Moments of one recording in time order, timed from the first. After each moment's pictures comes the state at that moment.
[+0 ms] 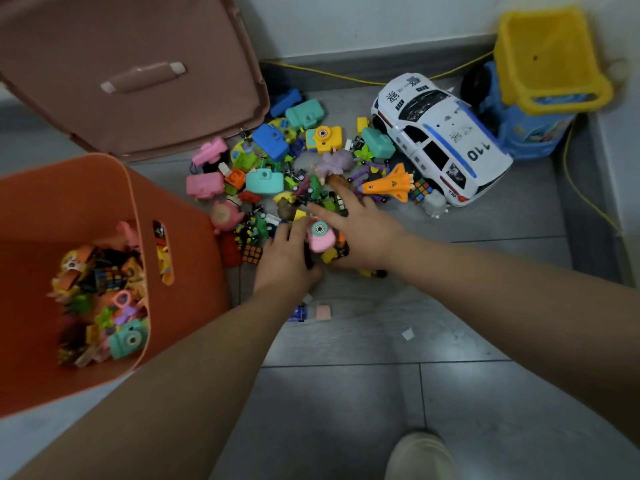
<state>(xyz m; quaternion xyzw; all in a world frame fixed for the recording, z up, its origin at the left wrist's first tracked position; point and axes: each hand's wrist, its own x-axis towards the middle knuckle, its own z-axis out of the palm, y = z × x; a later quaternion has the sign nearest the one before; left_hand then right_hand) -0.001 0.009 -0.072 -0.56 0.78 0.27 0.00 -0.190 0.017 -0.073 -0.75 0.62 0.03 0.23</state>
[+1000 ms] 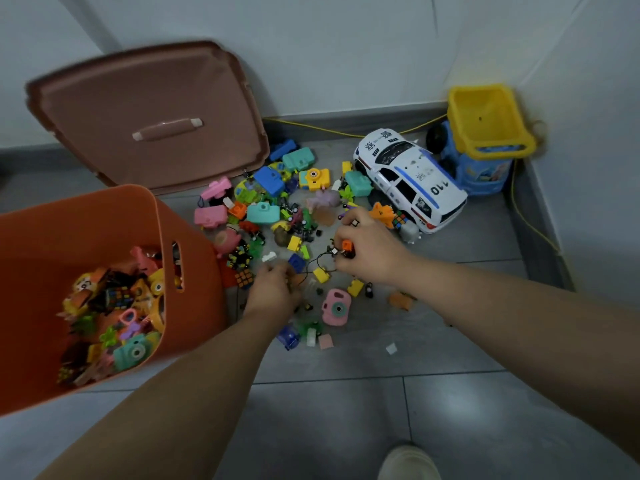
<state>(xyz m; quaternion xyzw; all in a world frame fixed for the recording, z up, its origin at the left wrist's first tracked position) 0.010 0.024 -0.048 -0.62 0.71 0.33 0.04 -0.210 0.044 -0.019 -0.66 0.67 -0.12 0.31</state>
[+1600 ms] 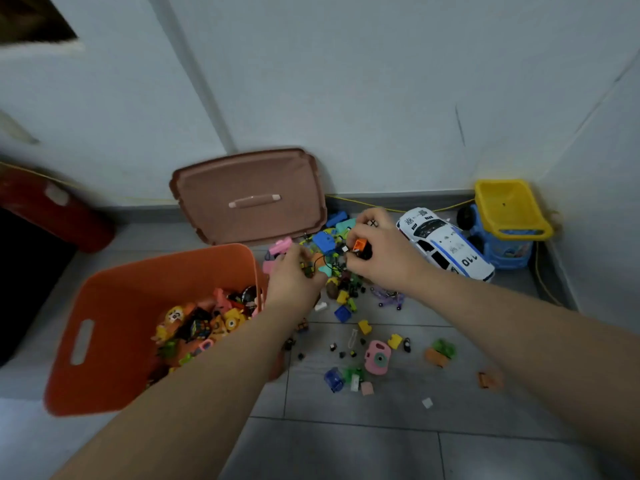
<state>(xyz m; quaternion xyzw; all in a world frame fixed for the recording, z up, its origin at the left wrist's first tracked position) 0.033 -0.023 0.115 -0.62 0.69 0.33 -0.19 -0.162 -0.001 0.126 -0.67 0.63 -0.28 0.26</state>
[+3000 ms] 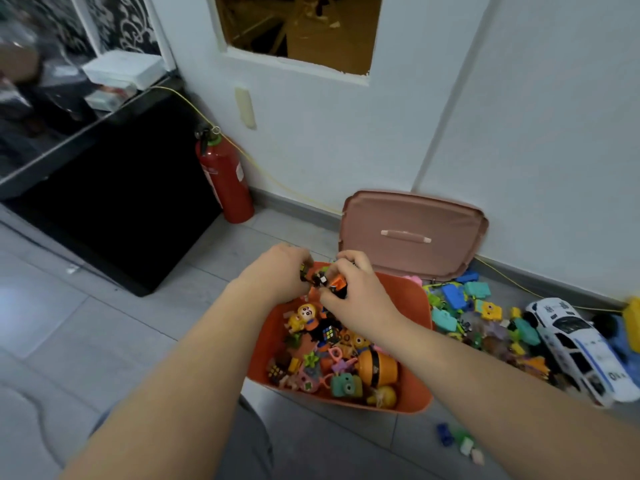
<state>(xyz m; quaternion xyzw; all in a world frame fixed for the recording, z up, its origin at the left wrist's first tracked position) 0.376 -0.095 0.244 -0.63 0.74 0.21 0.04 0.202 -0.060 0.207 -0.73 0.55 -0.22 0.33</state>
